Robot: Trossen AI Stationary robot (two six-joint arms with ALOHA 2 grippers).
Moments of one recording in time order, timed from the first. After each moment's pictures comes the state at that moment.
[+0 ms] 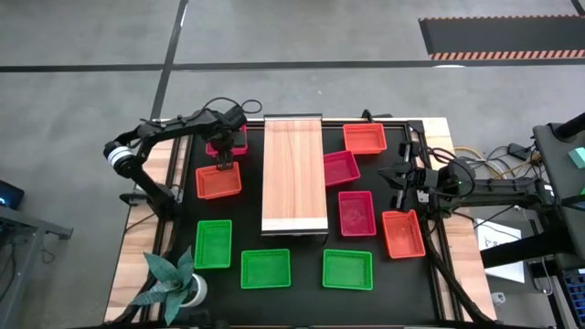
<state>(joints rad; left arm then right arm) 0.76 1.57 1.04 -0.90 -0.16 0.59 -0.09 0.55 0.23 0.66 -0.10 -0.40</state>
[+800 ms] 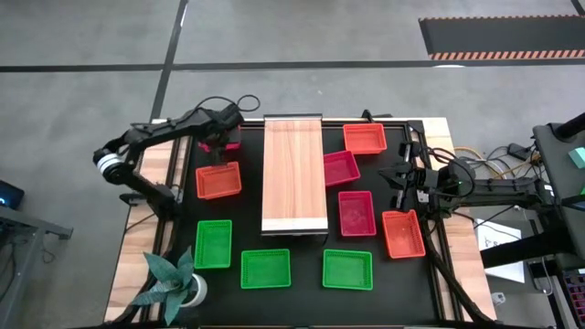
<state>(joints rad) 0.72 1.45 1.06 -0.97 -0.37 0.58 -0.09 0.55 0.23 0.66 -0.10 -0.40</state>
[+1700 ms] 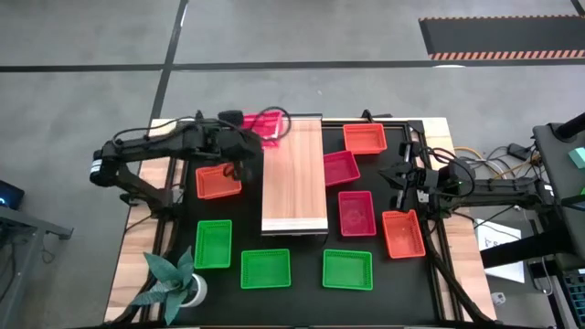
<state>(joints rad) 0.08 1.42 1.56 -1.16 -0.61 0.22 -0.09 0.55 0.23 0.66 -0.10 -0.40</state>
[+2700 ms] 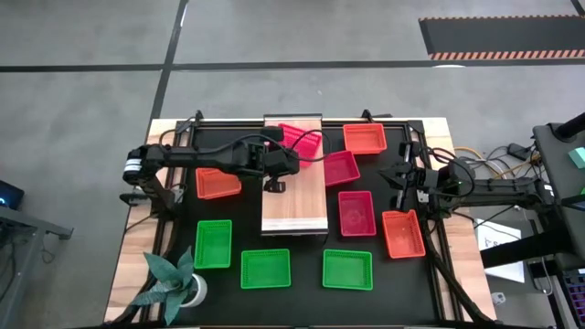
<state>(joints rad) 0.03 1.70 1.65 -0.95 -0.61 0.27 -0.09 0.55 0.23 0.66 -0.10 -0.40</state>
